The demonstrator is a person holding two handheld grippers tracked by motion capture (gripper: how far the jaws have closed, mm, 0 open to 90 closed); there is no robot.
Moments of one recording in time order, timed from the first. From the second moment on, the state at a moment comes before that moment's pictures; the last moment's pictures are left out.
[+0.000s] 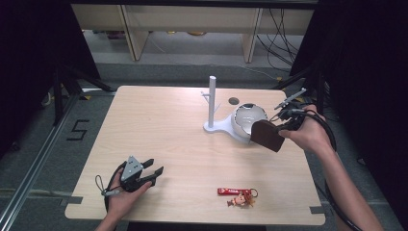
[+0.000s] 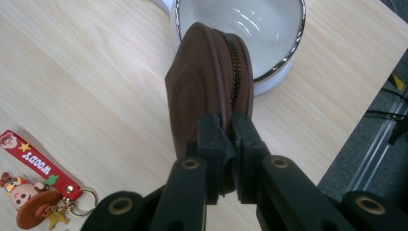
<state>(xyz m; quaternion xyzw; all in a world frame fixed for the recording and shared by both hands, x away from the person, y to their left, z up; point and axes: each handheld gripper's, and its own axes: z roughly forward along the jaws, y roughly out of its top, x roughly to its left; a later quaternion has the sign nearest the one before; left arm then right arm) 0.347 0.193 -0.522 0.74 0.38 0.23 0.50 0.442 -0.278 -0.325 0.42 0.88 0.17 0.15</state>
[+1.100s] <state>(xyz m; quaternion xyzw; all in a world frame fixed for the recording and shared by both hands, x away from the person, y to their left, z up) 0.346 0.193 -0.522 0.74 0.38 0.23 0.50 0.459 -0.274 -0.313 0.42 0.87 0.17 0.17</state>
